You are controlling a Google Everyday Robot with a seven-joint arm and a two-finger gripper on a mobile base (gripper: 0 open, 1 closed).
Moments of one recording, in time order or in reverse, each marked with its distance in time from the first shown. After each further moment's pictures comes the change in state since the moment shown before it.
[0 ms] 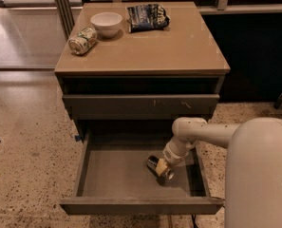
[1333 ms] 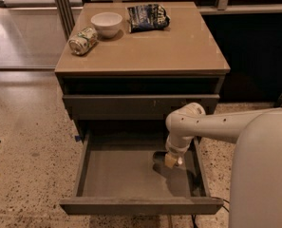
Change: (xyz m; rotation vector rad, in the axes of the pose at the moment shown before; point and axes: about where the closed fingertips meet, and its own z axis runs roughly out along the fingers) arm -0.002 -0.012 -0.079 0.309 0.068 -0.432
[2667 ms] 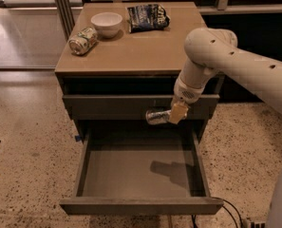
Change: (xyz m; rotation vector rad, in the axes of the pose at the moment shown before) arm -0.049 -0.028 -0.234 -0.076 -0.171 -0.330
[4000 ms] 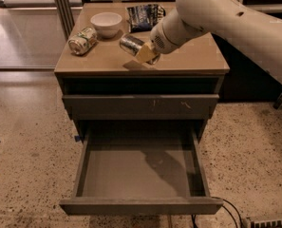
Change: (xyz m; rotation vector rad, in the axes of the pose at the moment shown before) arm -0.161 -0.057 -0.143 0.360 -0.481 0.354
